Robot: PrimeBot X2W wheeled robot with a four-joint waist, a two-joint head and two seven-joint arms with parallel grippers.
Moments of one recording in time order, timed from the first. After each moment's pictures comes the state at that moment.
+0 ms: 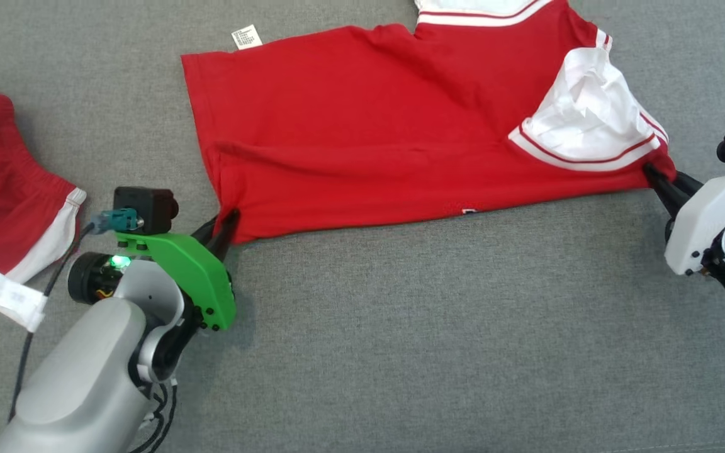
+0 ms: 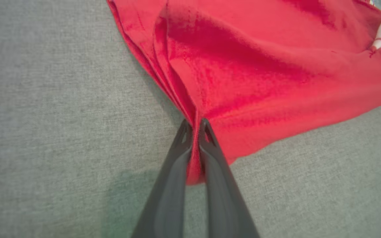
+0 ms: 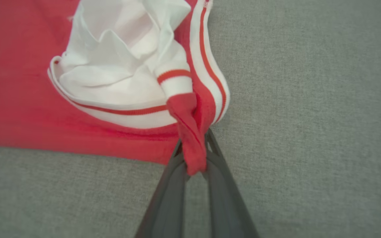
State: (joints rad) left arm -0.56 0.39 -0.63 0.34 -0.83 0.06 0.19; right arm -0.59 -0.58 0.39 0.49 0.69 0.13 0.16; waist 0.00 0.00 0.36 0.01
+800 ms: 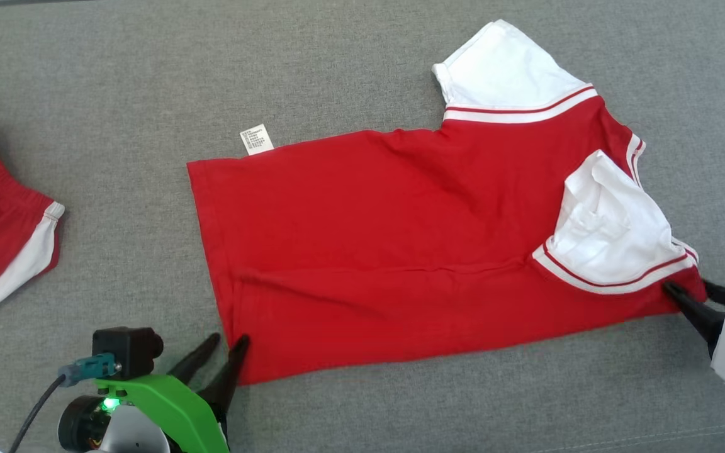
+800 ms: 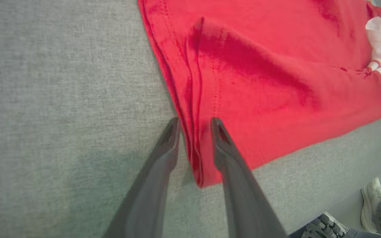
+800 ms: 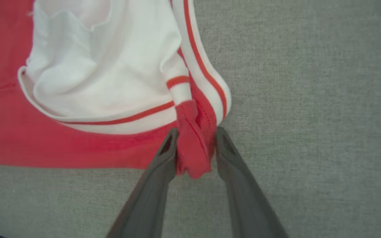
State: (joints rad) left arm -0.10 0.56 -0.60 -0.14 -0.94 0.21 0.20; right arm -0.10 -0.65 0.12 0.10 0.80 0.13 0.44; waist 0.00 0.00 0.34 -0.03
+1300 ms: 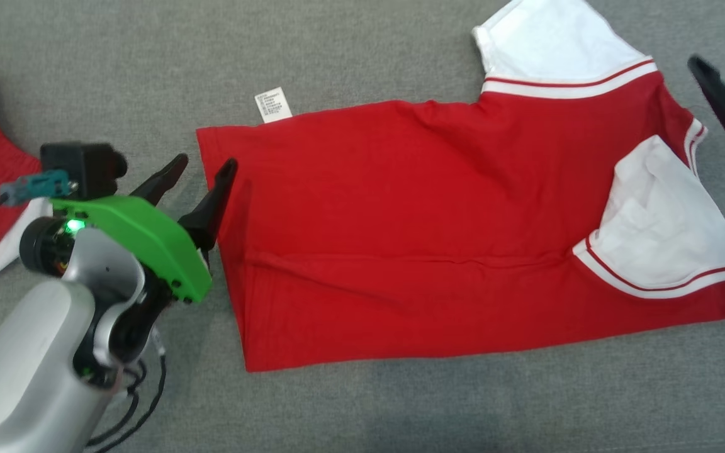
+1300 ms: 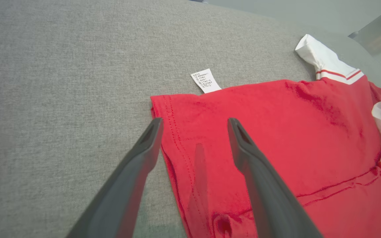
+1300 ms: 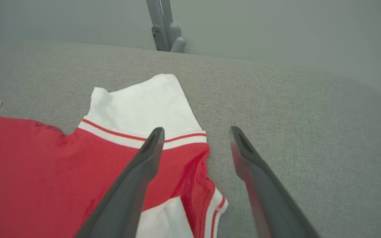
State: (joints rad) left arm -0.50 0.54 -0.53 -0.08 -0.93 0.19 0.30; right arm -0.55 -0.64 0.10 0.03 0.68 0.13 0.47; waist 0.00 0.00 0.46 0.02
